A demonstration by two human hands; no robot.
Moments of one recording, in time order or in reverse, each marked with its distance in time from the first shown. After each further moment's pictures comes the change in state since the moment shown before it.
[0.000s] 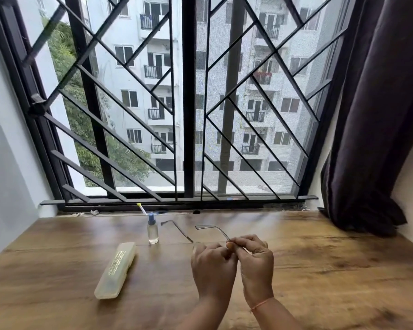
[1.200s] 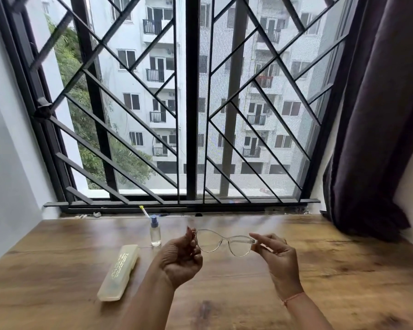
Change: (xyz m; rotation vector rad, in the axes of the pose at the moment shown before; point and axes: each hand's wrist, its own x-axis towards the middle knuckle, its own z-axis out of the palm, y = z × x) left_hand 0.050 -0.049 -0.064 -1.617 -0.473 -1.025; right_hand 0.032 0.013 -0.044 0.027 -0.157 -0.076
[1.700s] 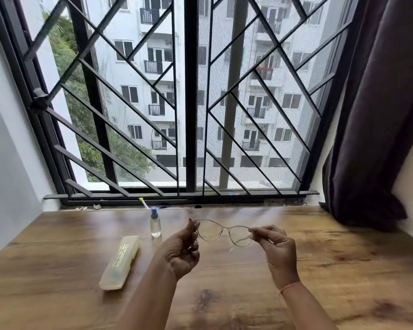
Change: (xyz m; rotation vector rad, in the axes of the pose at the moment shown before) left_hand 0.005 -0.007 -0.003 0.135 0.166 0.038; right_hand 0.000 0.003 0.002 0.003 0.065 0.005
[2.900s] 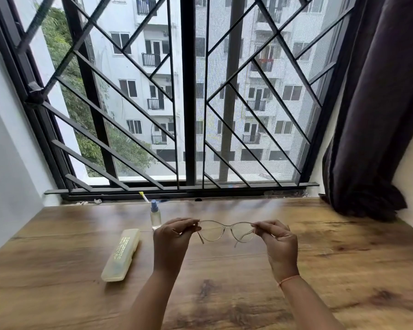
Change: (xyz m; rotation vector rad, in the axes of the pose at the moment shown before) left_hand 0.001 -0.015 -0.021 0.922 0.205 1.301; right_hand -0.003 0.016 -0.003 -0.046 0.073 -0.034
